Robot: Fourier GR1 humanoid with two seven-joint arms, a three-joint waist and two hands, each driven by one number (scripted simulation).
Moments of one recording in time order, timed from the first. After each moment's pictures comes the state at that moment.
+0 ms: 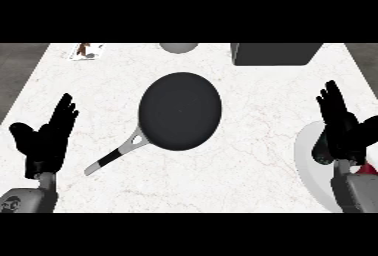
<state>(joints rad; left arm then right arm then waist) -0.11 0.34 -0.04 -1.46 0.17 0.23 0.15 -0.20 -0.31 -0.03 -1.37 -0.18 -0.21 0.01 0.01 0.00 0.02</state>
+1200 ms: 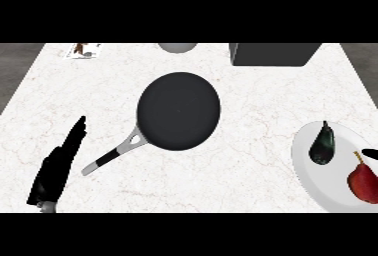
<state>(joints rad) 0.05 0.40 -0.18 -1.57 0.01 0.19 0.13 -0.07 -0.69 -0.10 -1.23 0.05 -0.50 0.94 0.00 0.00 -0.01</state>
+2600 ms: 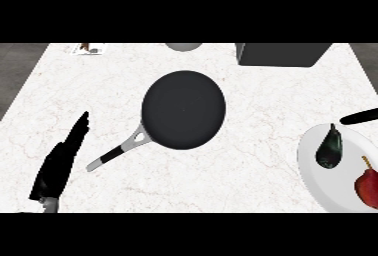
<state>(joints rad) 0.03 0.37 -0.16 -1.58 -0.03 0.15 0.14 -0.62 -0.74 0.05 -0.71 -0.21 0.10 1.11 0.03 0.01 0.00</state>
